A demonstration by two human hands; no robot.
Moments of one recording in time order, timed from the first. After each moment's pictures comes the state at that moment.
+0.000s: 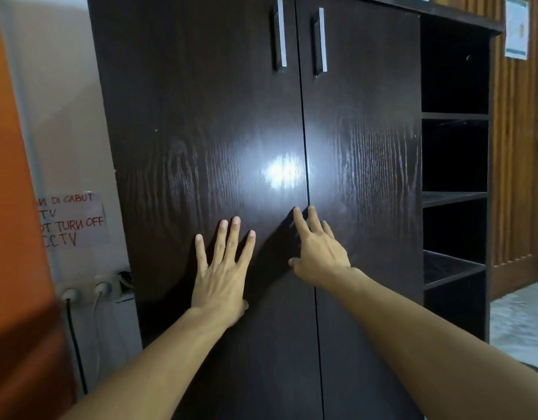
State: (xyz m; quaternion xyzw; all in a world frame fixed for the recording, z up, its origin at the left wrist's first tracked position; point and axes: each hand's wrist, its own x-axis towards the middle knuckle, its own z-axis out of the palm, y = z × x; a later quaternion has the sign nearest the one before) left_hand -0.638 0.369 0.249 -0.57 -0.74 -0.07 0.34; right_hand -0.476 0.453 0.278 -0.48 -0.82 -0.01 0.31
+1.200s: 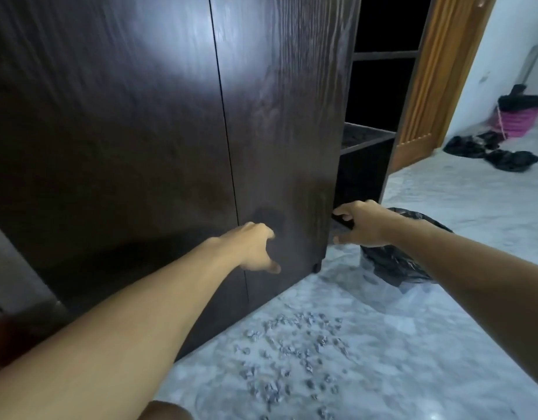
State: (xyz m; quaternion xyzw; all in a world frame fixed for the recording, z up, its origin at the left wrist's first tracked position) left_hand -0.495 0.400 0.110 -0.74 -0.66 0.03 -0.15; right_hand -0.256 0.458 0.109 -0.61 -0.78 0.12 0.04
